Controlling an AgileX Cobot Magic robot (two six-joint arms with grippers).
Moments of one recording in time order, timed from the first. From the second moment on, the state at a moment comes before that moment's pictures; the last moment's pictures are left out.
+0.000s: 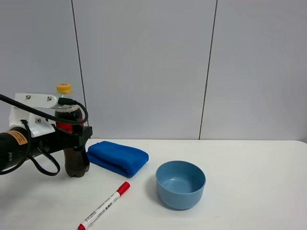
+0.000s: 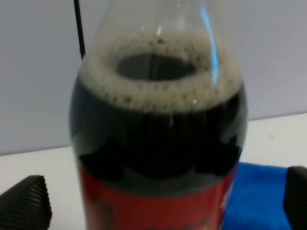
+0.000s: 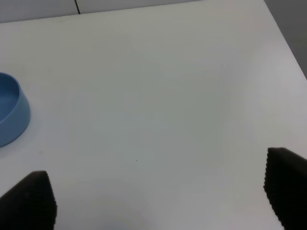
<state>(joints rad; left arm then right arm) -0.30 1.91 -0.52 -0.12 -1.16 -0.08 0.00 0.00 -0.49 -0.05 1.07 0.07</state>
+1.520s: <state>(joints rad) -0.30 2.01 -0.66 -0.12 -1.15 -0.07 0.00 0.00 -0.49 -0.05 1.07 0.07</state>
